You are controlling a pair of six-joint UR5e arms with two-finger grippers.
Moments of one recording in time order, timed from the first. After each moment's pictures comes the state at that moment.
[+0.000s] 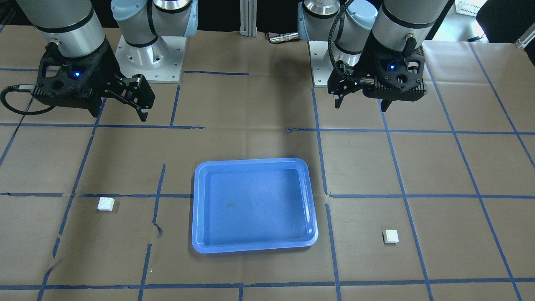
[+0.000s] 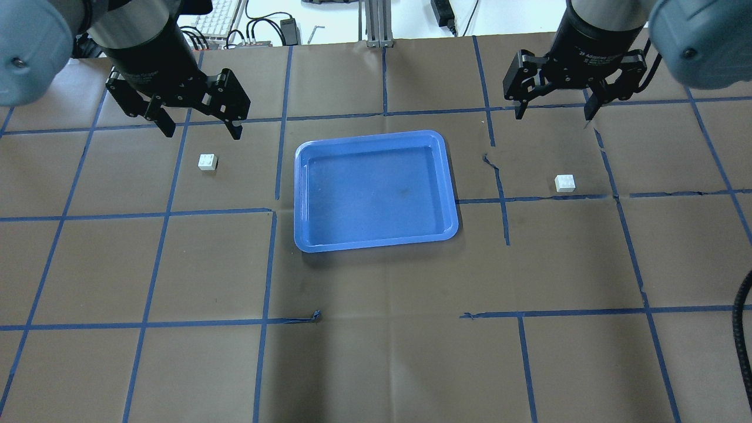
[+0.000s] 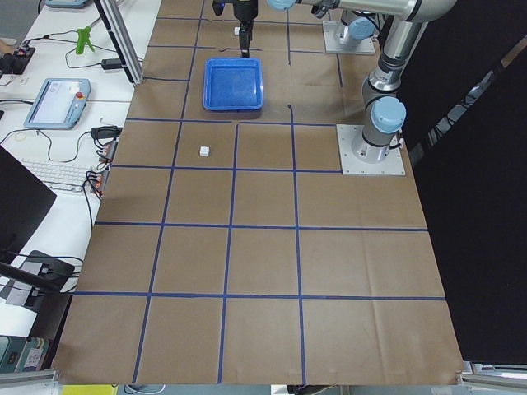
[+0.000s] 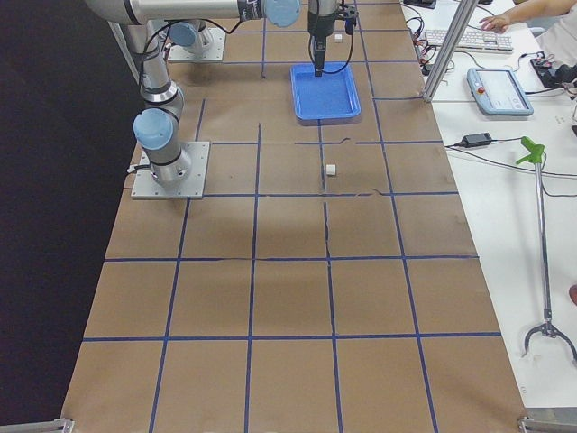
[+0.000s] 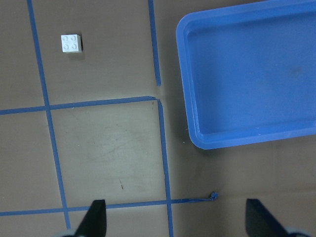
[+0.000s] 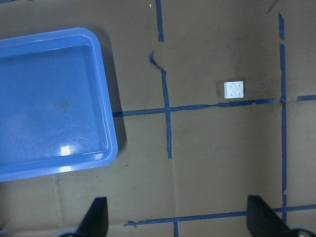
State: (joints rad) left arm -1.60 -1.62 -1.46 -1.66 1.59 0.05; right arm 1.58 -1.52 1.51 -1.59 -1.58 0.09
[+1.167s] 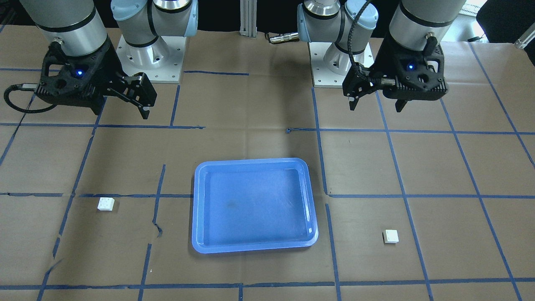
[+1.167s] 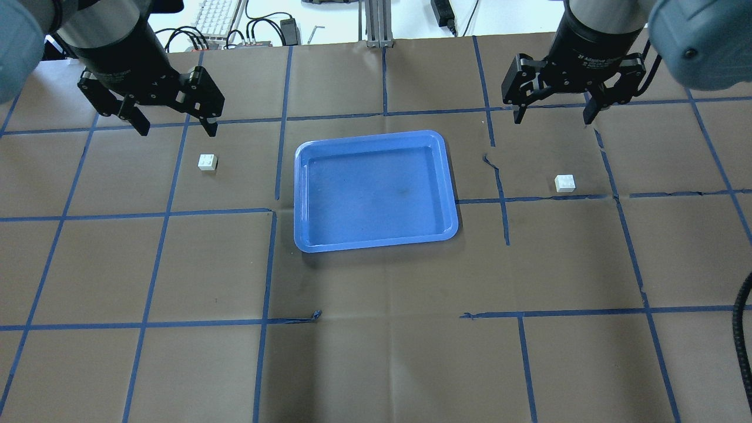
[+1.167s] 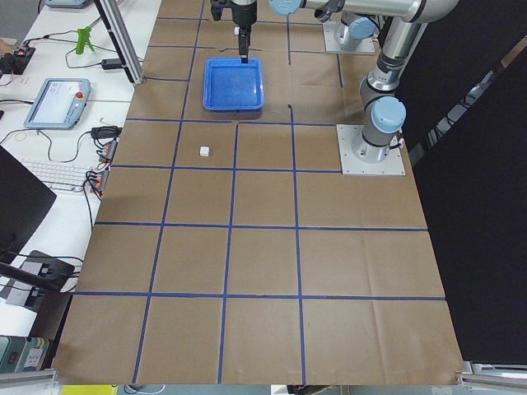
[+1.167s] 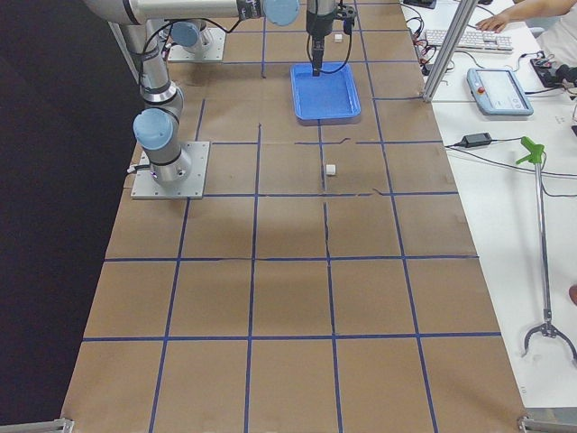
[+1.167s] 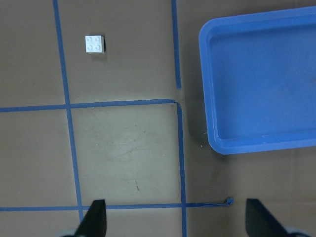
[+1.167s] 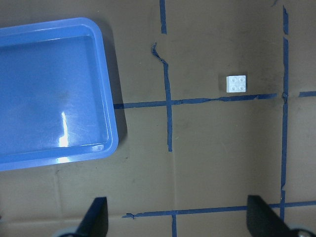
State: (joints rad) left arm -1.50 -1.63 -1.49 -1.63 1.63 0.07; right arm 1.59 -1.53 1.51 -1.57 -1.58 0.05
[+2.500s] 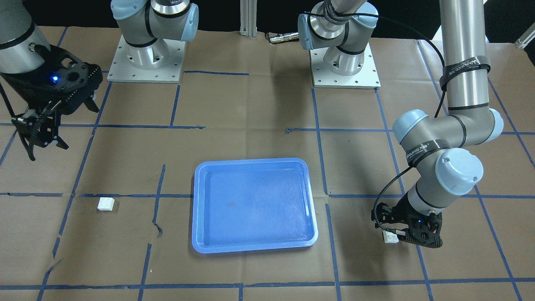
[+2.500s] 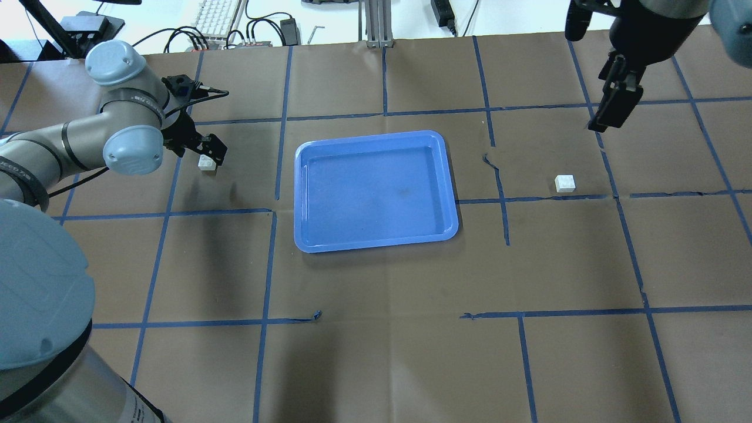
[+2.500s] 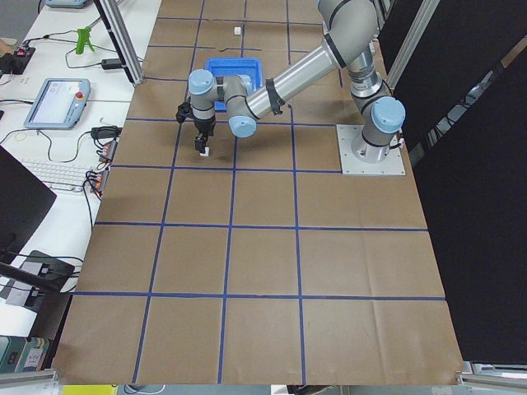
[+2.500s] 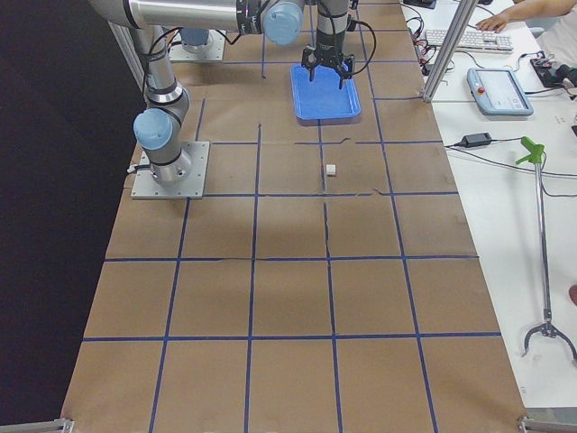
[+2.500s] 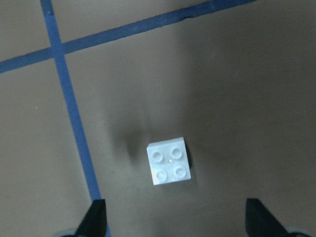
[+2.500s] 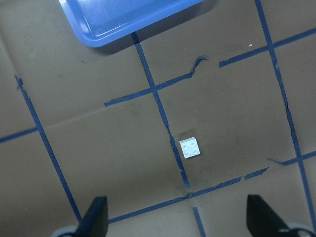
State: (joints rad) left arm -1.33 -2.11 -1.69 -0.81 1.55 0.50; right arm 1.42 -1.49 1.51 -1.63 -1.58 -1.49
